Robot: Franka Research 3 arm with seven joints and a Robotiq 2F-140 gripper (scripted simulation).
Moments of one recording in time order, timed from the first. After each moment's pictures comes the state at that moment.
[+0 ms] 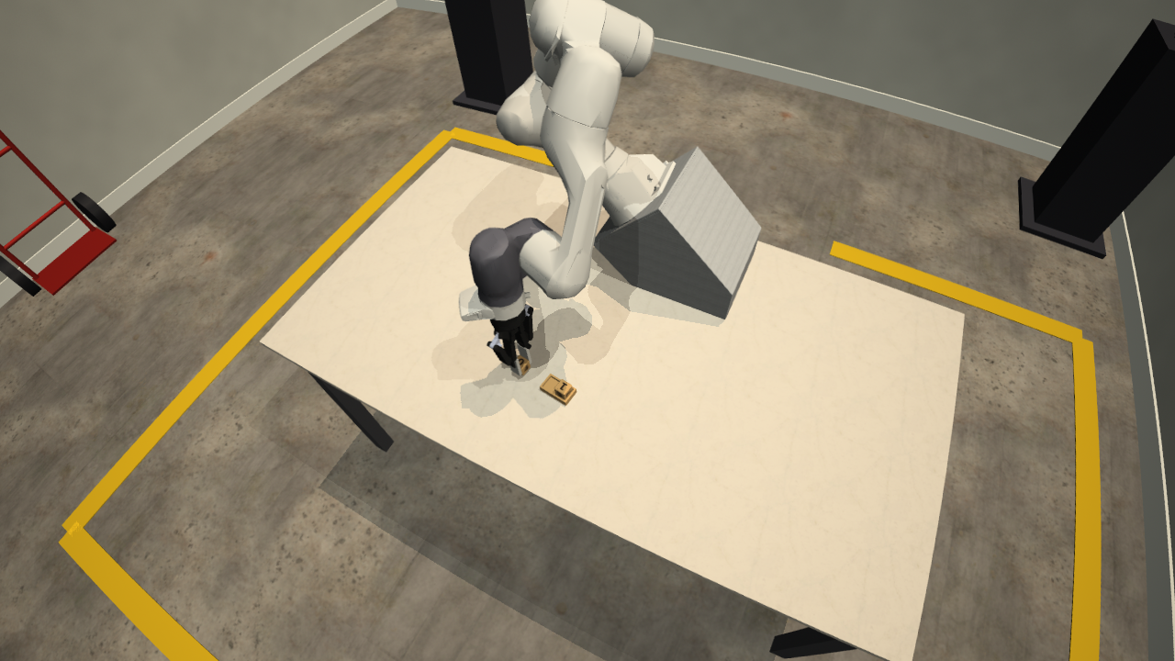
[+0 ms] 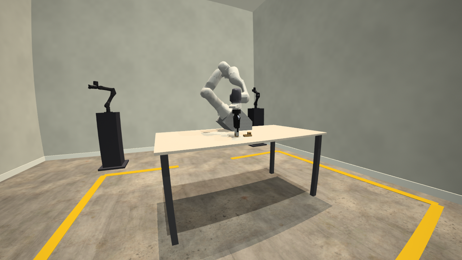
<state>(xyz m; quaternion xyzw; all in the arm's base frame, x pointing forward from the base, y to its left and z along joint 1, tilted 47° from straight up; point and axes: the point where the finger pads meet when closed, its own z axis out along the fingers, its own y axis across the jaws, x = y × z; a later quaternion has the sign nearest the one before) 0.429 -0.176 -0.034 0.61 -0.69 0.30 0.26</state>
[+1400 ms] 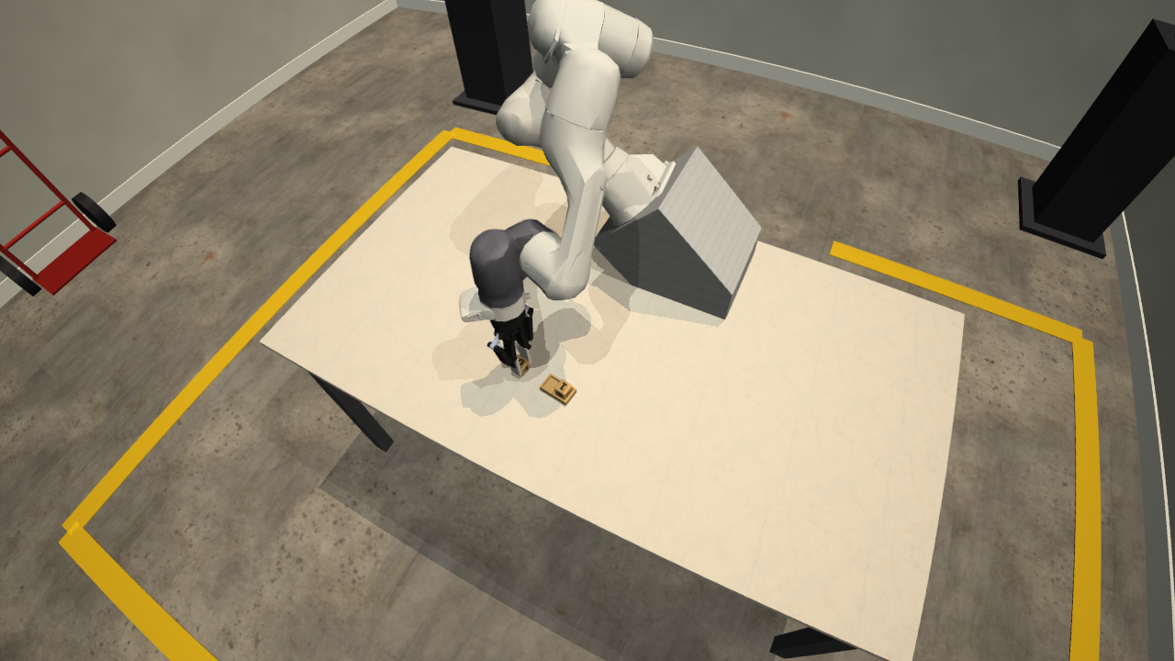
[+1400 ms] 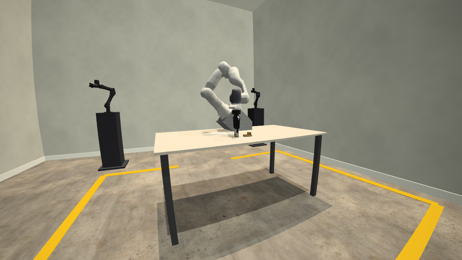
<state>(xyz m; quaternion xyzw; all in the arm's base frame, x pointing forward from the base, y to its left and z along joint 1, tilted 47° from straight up) 0.428 -0.180 -0.036 0.61 -0.69 0.30 0.26</state>
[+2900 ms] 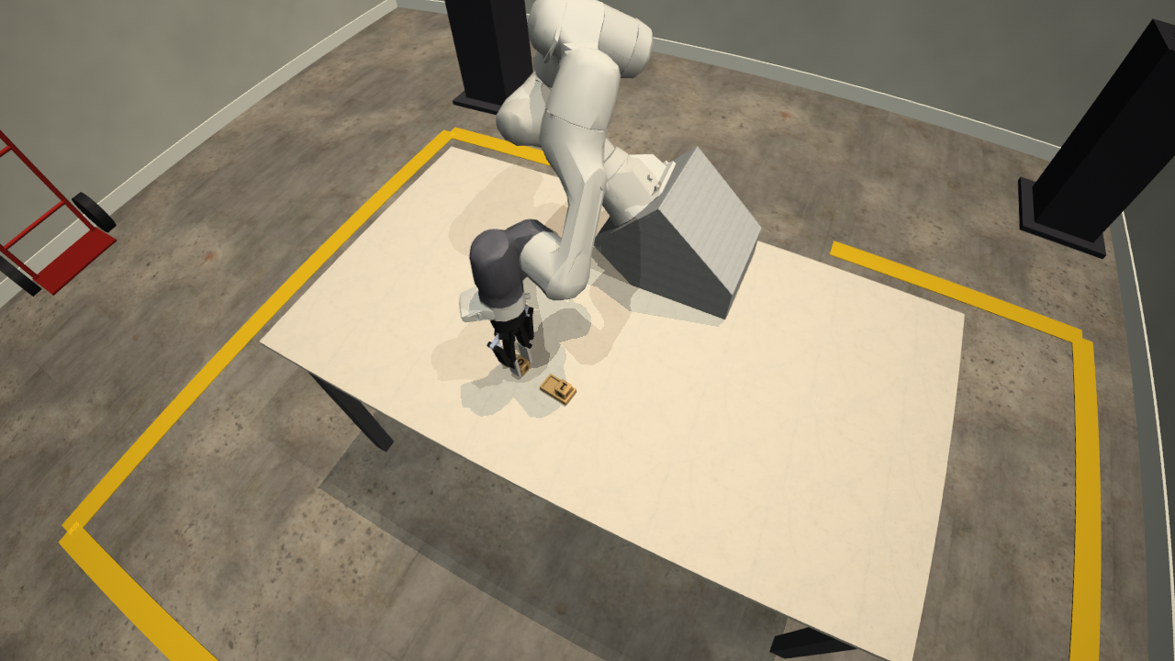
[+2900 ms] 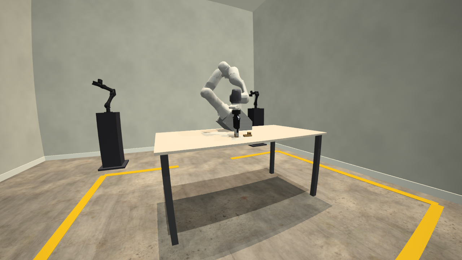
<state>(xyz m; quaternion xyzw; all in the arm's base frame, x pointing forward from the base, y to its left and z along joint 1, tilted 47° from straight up) 0.428 -0.180 -0.036 0.61 -0.69 0.30 0.26</state>
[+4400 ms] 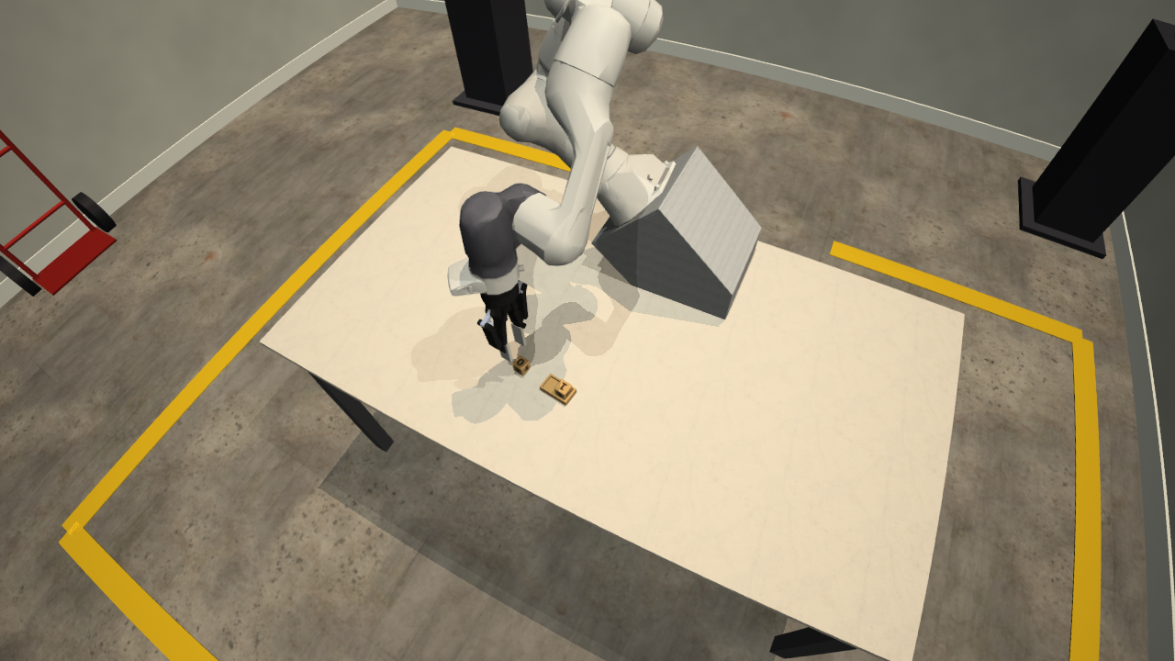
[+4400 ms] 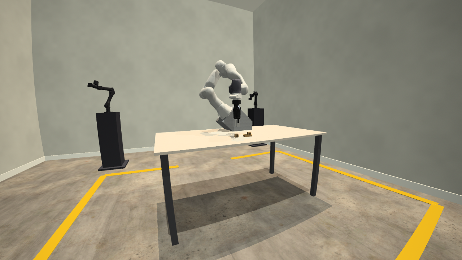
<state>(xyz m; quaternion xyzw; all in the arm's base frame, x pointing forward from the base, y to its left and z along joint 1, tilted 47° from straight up) 0.438 -0.116 0.023 0.62 -0.67 0.30 0.26</state>
